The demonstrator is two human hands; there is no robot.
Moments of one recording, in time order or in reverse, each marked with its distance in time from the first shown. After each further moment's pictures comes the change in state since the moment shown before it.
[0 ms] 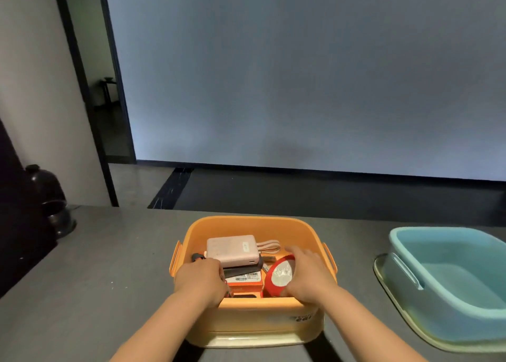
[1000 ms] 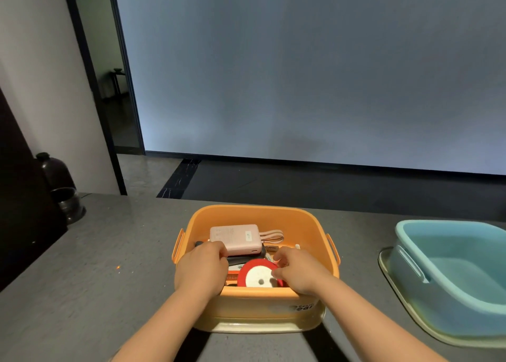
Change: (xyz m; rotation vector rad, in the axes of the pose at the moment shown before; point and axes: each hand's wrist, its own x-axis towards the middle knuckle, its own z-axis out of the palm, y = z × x) left_hand -0.002 0.001 0.018 -0.233 0.348 -0.038; right_hand 0.007 -0.008 0.005 0.072 -0.232 -0.062
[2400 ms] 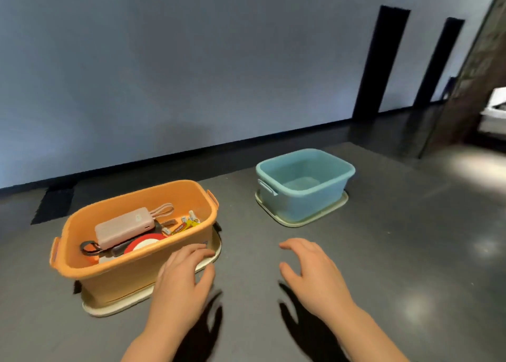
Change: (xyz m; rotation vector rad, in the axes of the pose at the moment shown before) left_hand -0.161 0.083 -0.022 -0.394 -0.204 0.548; right_hand -0.279 0.076 0.025 -0.014 0.702 0.249
